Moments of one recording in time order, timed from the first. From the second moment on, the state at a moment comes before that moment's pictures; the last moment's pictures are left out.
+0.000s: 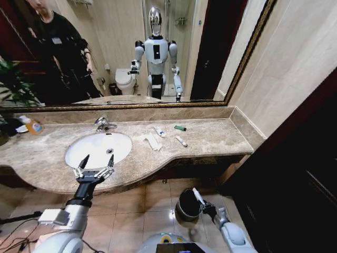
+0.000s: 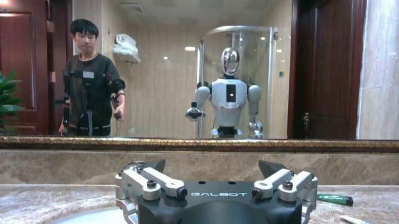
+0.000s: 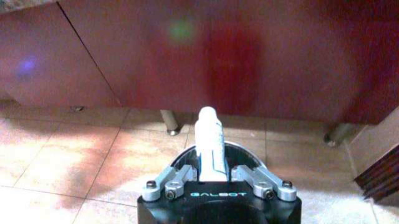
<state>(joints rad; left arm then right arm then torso) 1.84 -1.36 -0.82 -2.47 -0.37 0.04 0.05 -1.40 1.39 0.58 1.31 0.08 -0.13 -0.31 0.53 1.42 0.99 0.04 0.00</state>
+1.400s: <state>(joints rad) 1.84 -1.36 -0.82 -2.47 -0.37 0.04 0.05 -1.33 1.42 0.58 1.23 0.03 -0.09 -0.29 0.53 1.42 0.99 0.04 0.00</state>
